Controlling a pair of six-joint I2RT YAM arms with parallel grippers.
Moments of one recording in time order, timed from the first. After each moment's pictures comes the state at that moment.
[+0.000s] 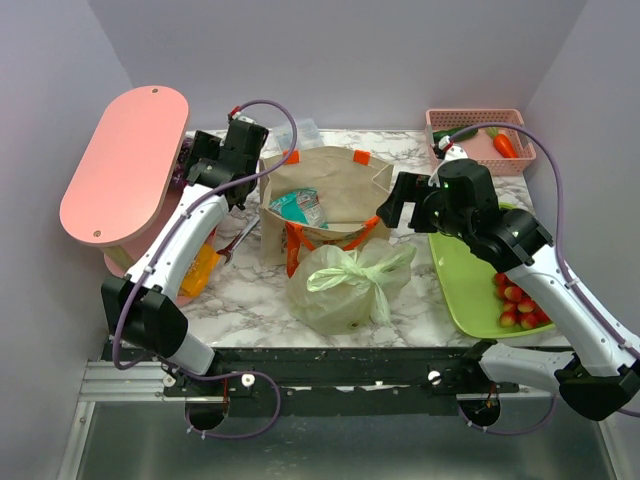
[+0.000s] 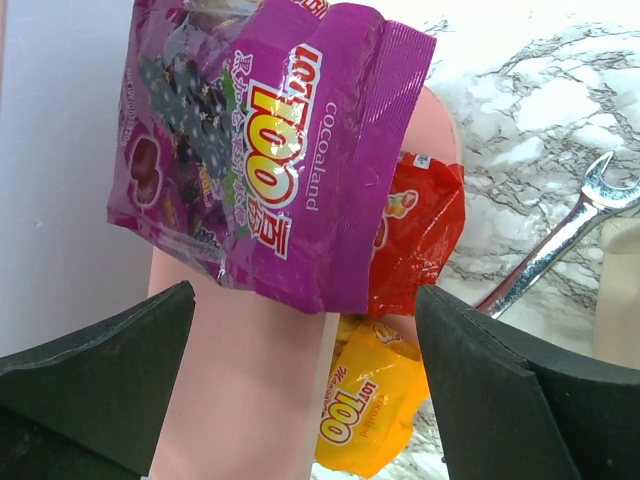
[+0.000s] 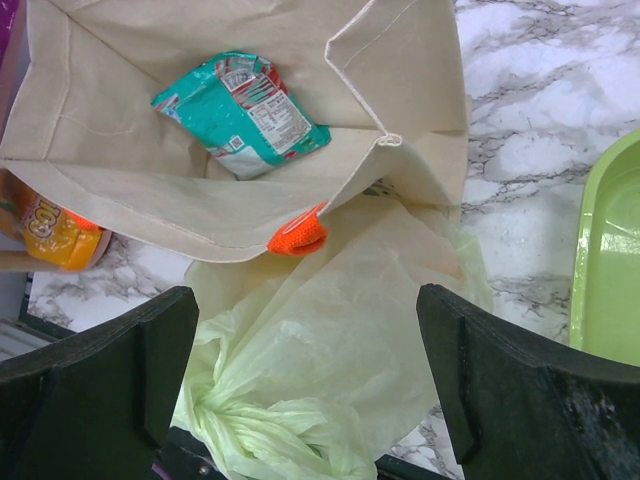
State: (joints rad) left arm -0.37 1.51 1.53 -0.79 -0.77 0.11; right arm 0.65 1.13 1.37 -0.79 0.17 0.54
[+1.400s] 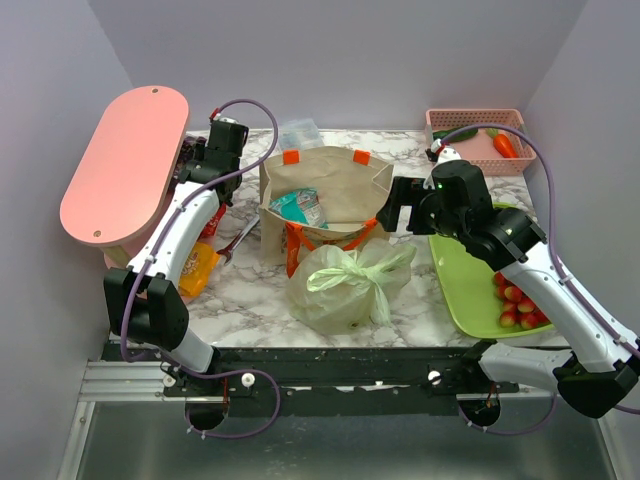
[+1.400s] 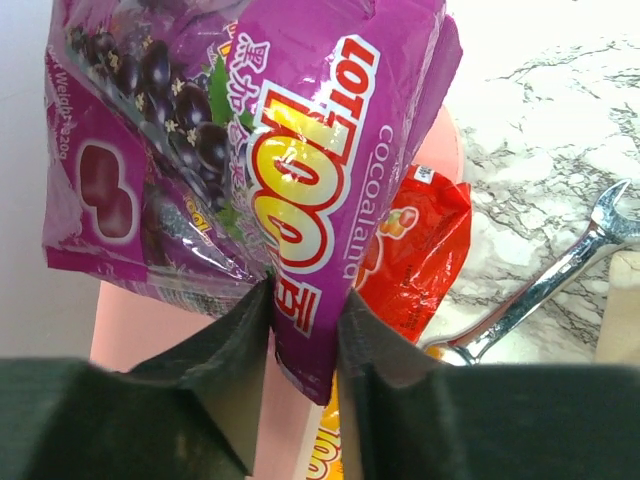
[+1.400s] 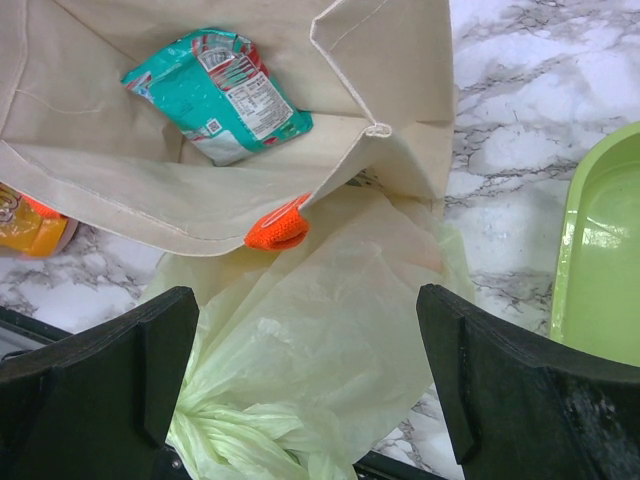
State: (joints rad) left arm -0.24 1.55 1.46 -0.67 -0.66 0.08; right arm 0.65 1.15 1.36 -0.80 0.17 0.50
